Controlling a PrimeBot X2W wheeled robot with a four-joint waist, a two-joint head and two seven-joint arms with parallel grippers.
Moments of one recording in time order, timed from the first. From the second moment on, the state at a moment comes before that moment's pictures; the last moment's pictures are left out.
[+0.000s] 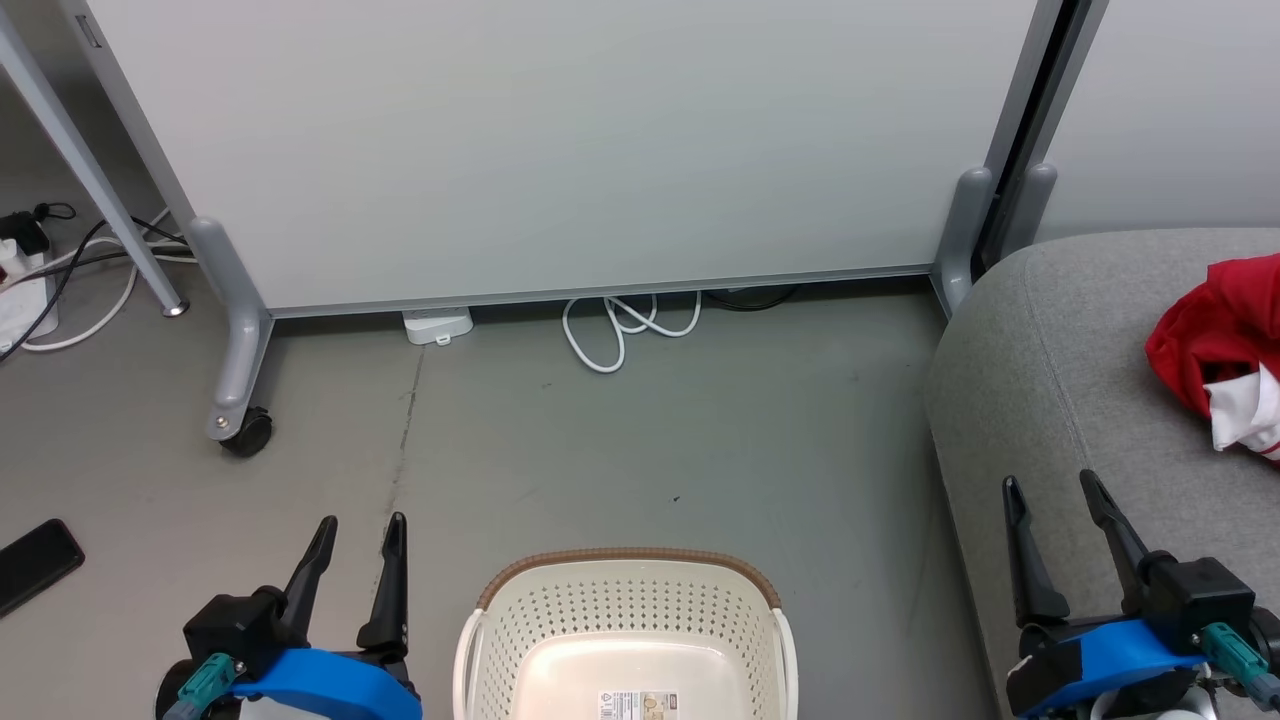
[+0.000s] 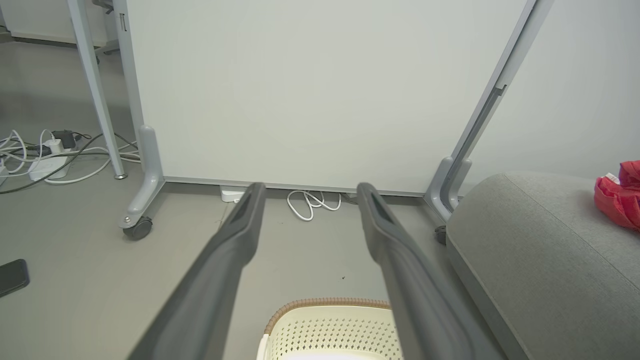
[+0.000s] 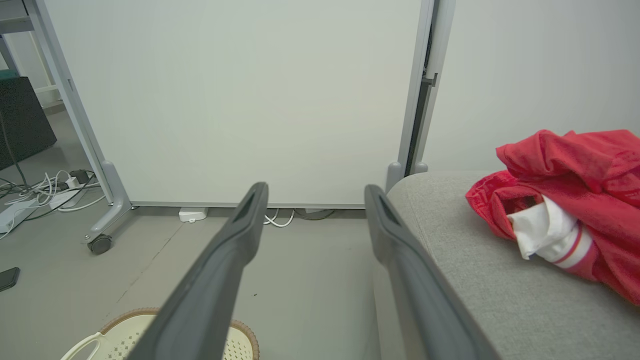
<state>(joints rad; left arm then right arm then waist) -0.09 0.19 -0.20 0.42 -0.43 -0.13 -0.26 -0.05 -0.05 -0.10 0.23 0.04 0.13 -0.22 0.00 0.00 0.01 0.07</state>
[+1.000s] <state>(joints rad) -0.03 0.16 -0.21 0.46 -0.53 -0.13 -0.23 -0.03 -0.04 -0.08 0.29 0.17 0.13 -0.18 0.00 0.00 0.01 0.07</state>
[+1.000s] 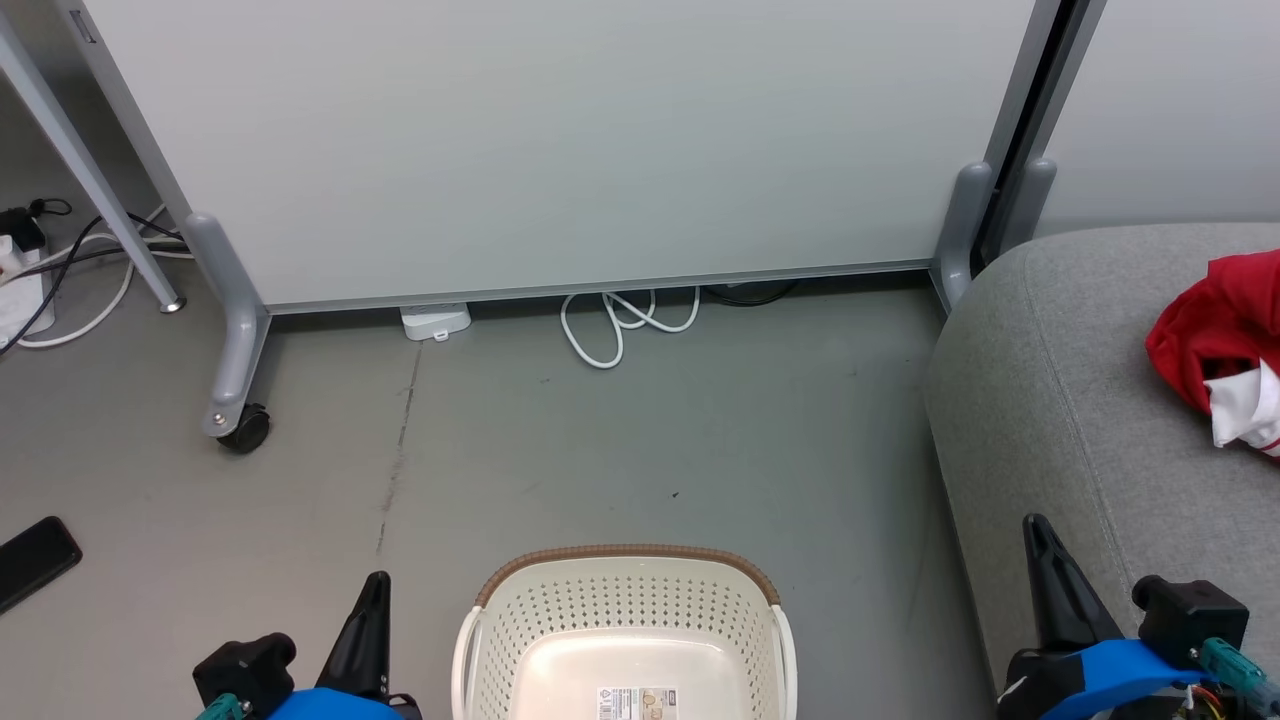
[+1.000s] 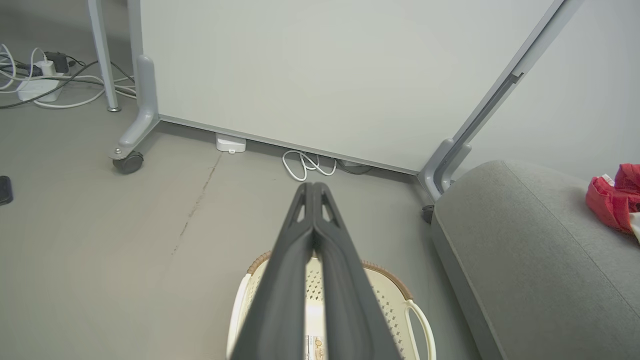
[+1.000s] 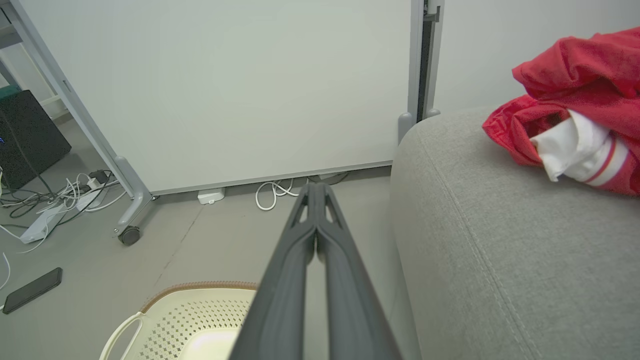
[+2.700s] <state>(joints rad) -0.06 0.10 -0.04 0.34 -1.13 -0.13 -0.04 -0.06 -0.04 -0.10 0.27 0.97 0.13 -0.02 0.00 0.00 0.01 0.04</state>
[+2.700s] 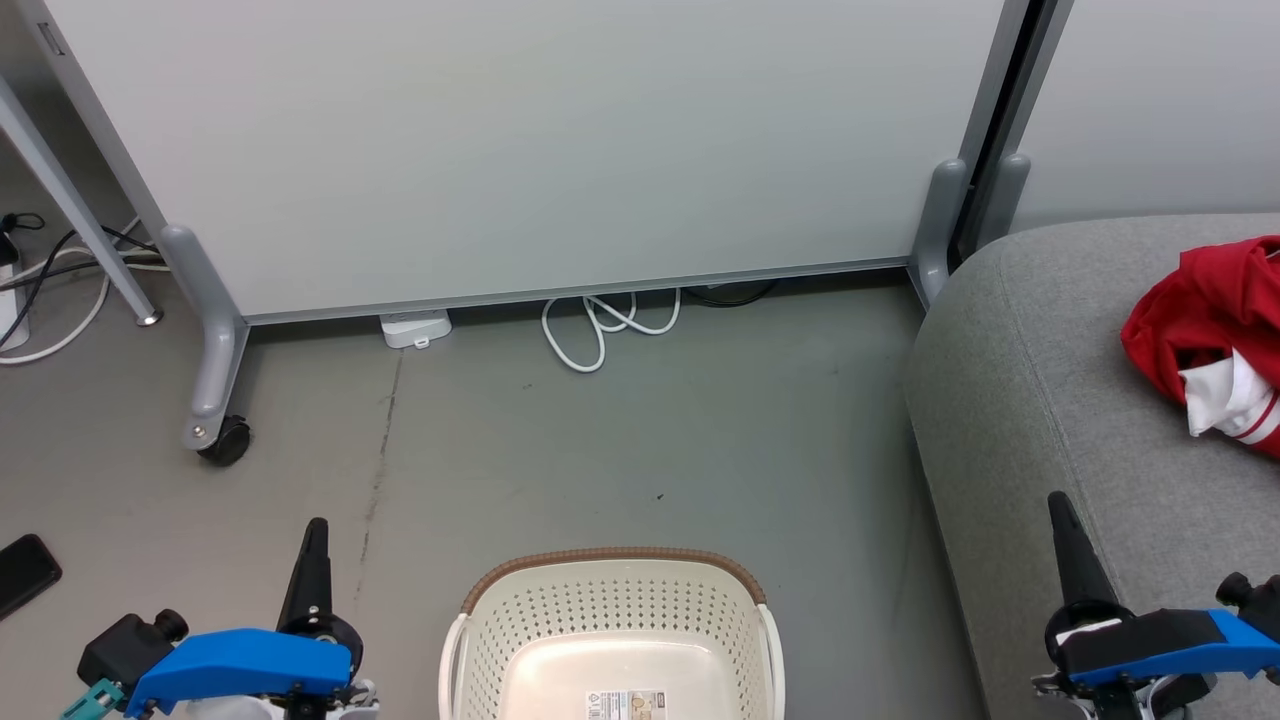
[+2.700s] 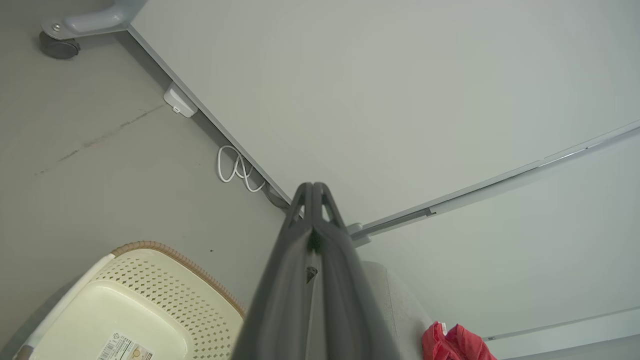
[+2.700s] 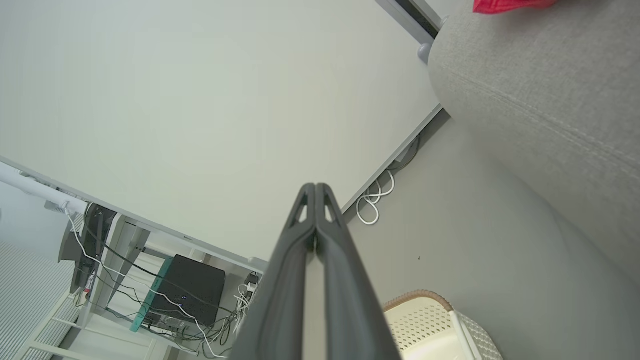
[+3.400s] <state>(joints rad) -0.08 0.09 0.02 0.31 -1.30 -0.13 0.01 -0.08 -0.04 -0.10 0.26 1.20 0.13 0.03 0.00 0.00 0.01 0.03</state>
